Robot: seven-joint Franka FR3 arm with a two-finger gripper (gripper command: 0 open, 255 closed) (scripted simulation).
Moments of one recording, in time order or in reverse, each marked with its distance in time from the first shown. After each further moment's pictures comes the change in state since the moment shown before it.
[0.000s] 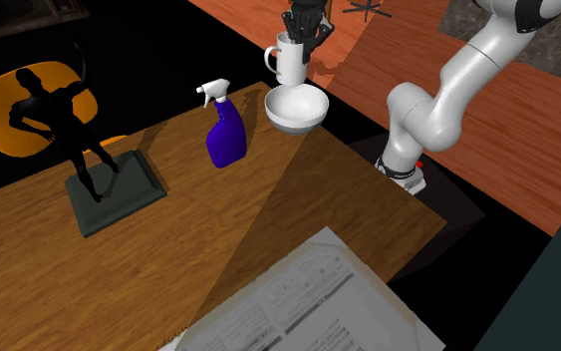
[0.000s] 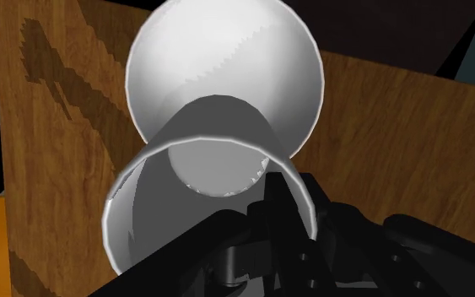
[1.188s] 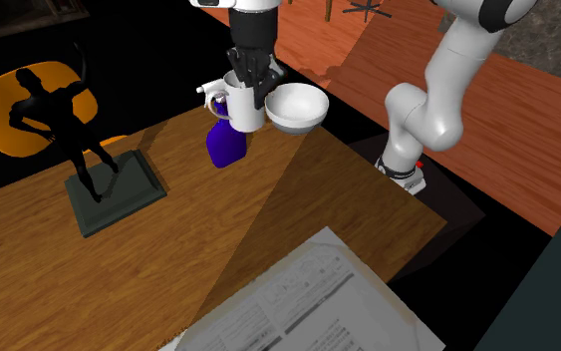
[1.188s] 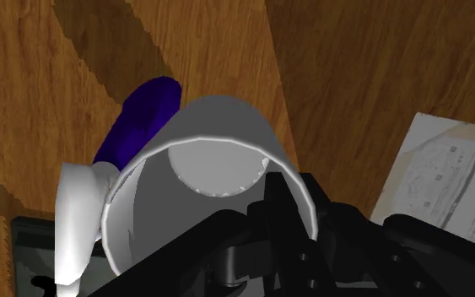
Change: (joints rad) arm 0.097 0.419 0.173 0.360 0.089 0.057 0.255
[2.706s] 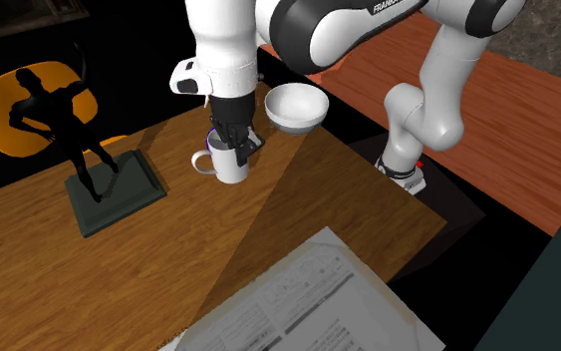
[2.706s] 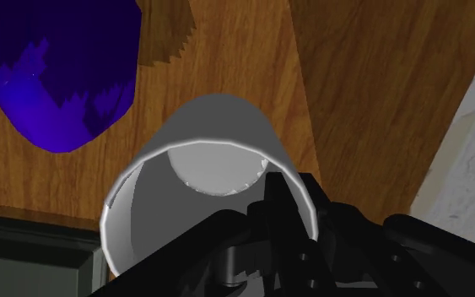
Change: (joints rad) arm 0.039 0.137 0.045 -0.095 0.000 0.232 0.080
